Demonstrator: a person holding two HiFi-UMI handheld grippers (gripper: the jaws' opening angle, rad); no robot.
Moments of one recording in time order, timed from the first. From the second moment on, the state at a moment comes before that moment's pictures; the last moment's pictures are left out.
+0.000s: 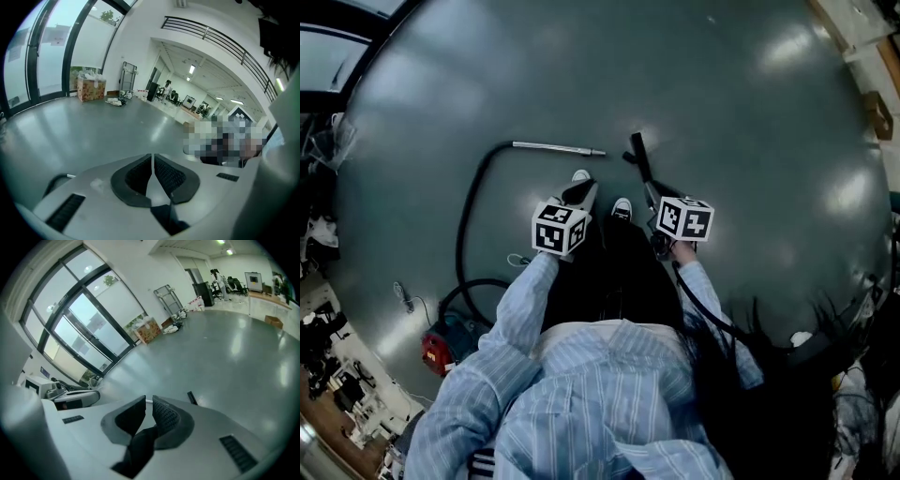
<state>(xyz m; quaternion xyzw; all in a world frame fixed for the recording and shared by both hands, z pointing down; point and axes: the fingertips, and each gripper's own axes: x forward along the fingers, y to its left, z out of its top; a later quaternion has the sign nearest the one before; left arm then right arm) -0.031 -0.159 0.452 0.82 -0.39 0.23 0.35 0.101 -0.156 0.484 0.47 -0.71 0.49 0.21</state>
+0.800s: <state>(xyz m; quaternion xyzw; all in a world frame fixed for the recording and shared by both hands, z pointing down) -0.119 -0.065 0.380 0.82 -0.42 0.16 0.35 0.014 -0.088 0.430 0.43 -0.76 0.43 0.24</state>
